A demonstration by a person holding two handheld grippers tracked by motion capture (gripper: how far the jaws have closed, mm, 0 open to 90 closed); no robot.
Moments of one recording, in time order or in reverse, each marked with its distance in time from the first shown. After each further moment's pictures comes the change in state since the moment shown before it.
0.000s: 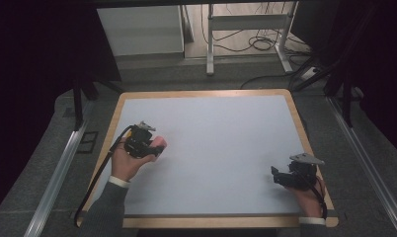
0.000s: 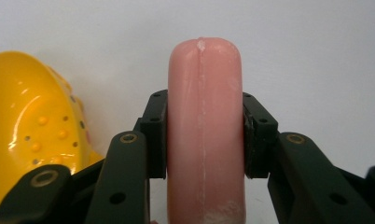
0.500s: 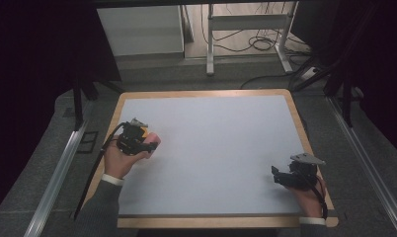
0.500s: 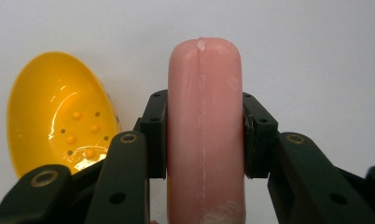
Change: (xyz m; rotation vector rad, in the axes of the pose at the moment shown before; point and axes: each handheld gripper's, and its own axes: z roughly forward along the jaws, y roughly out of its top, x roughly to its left) left arm 0.016 -0.001 -0.012 -0.016 0.015 -0.028; right arm 0.000 0.001 -0.002 -0.008 0.001 0.001
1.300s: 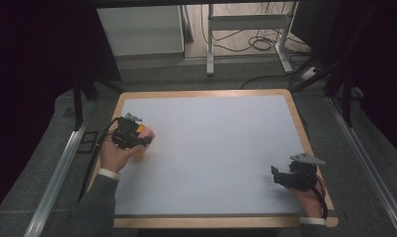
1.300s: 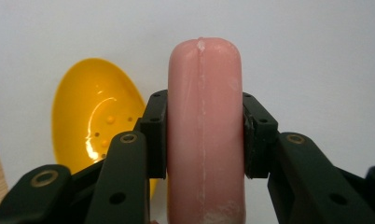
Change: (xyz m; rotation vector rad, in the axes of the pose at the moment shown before) left arm 0.020 0.006 -0.001 -0.011 0.036 -0.034; right arm 0.000 0.001 -0.001 -0.006 0.005 -0.010
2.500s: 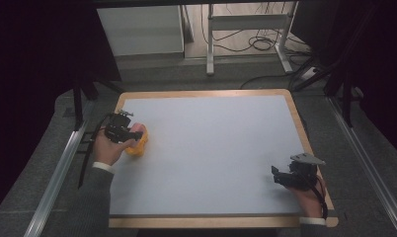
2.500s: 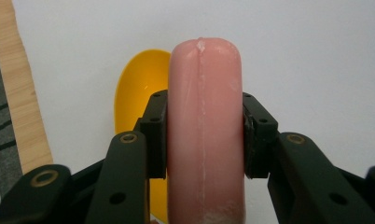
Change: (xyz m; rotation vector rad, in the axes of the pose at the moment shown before) left arm 0.036 0.000 0.010 0.032 0.067 -0.067; right arm 0.000 0.000 0.000 0.000 -0.007 0.000
